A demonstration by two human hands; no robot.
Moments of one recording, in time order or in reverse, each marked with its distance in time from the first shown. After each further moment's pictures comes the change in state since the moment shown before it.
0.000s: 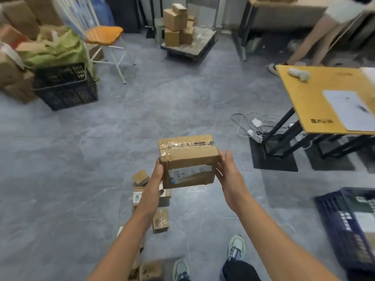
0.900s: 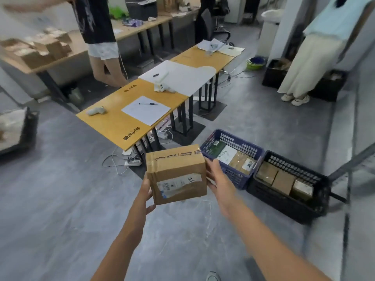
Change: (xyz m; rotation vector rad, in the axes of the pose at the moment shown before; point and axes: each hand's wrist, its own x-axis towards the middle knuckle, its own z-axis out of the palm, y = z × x) left_hand -0.132 0.023 0.457 0.431 -0.794 0.122; right_hand -0.264 -0.011 -0.423 0.311 0.797 -0.149
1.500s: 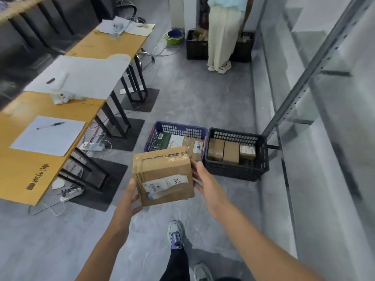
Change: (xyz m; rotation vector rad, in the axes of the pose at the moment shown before) left_hand 0.139 0.019 0.145 0.168 -0.329 -0.131; right_hand 0.050 0.015 -0.134 0.186 0.354 0.109
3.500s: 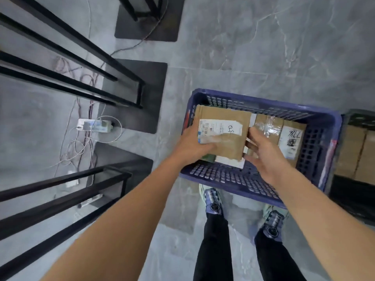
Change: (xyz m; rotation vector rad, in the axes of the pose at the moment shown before) left_hand 0.854 -0.078 0.062 0.789 -0.374 -0.117; right_hand 0.782 0.155 -0.012 0.155 0.198 0.537
